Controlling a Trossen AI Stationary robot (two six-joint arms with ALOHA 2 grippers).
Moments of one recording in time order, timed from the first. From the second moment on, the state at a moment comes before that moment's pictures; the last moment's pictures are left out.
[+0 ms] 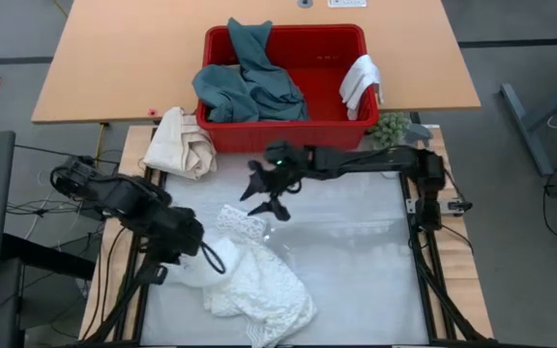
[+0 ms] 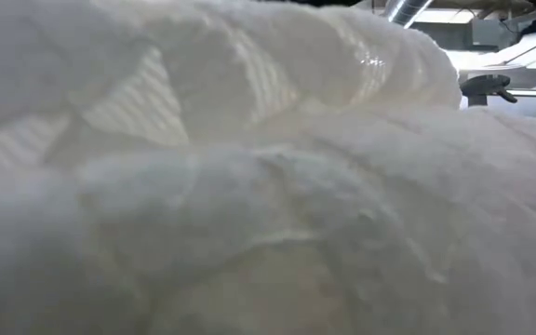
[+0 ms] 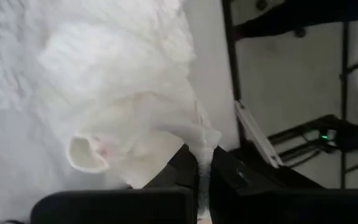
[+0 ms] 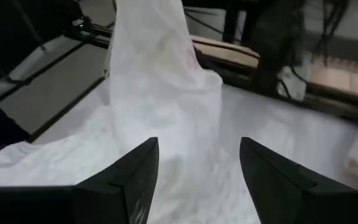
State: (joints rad) left arm -0.45 1.45 1.76 -1.56 0.28 -0.33; right arm -0.11 1.91 1.66 -0.24 -0.54 -0.30
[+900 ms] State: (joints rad) left arm -0.51 1.51 1.76 -1.57 0.34 -0.54; right arm -0.04 2.58 2.33 -0.05 -0.58 -0.50
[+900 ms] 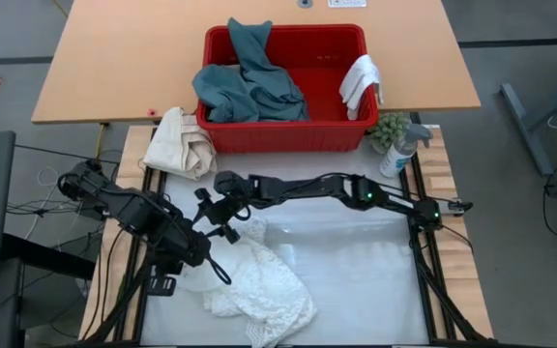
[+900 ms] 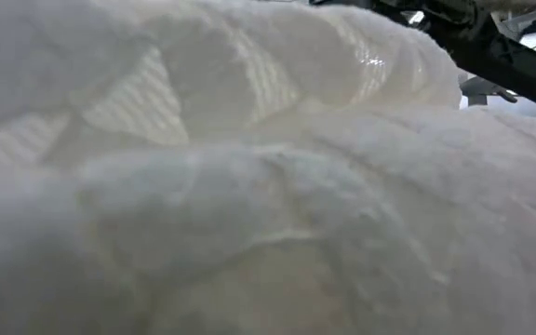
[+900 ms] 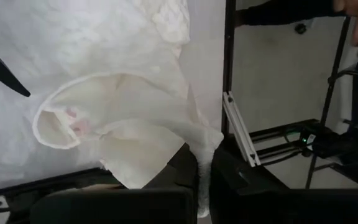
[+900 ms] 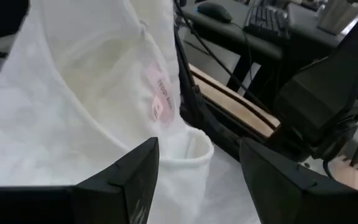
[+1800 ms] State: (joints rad) left arm -0.52 1.54 1.76 -1.53 0.32 -0.49; right arm -0.03 2.68 2.33 -0.07 -0.52 -0.45
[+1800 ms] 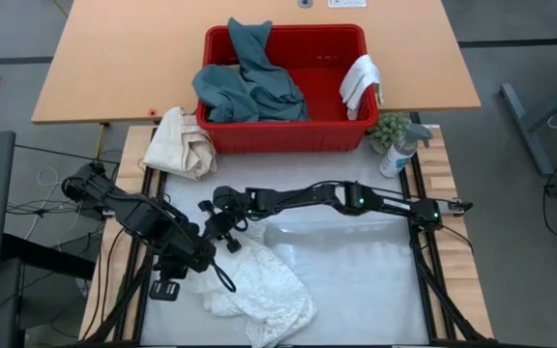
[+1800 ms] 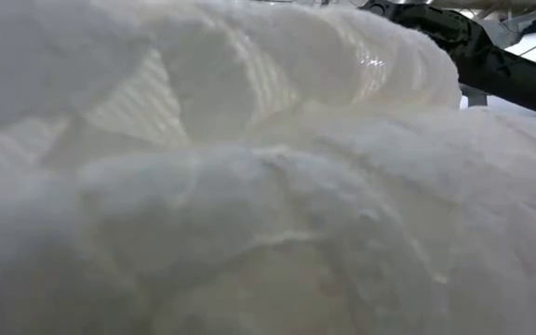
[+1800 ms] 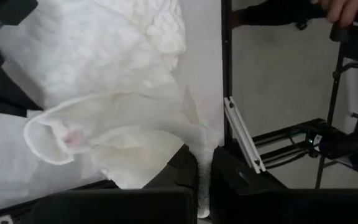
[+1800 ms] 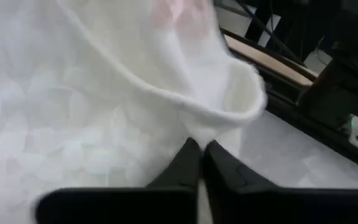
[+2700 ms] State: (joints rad) left arm -0.32 1.28 1.76 -1.47 -0.64 -0.25; right arm -0.23 2.02 2.35 -0.97 0.11 -0.53
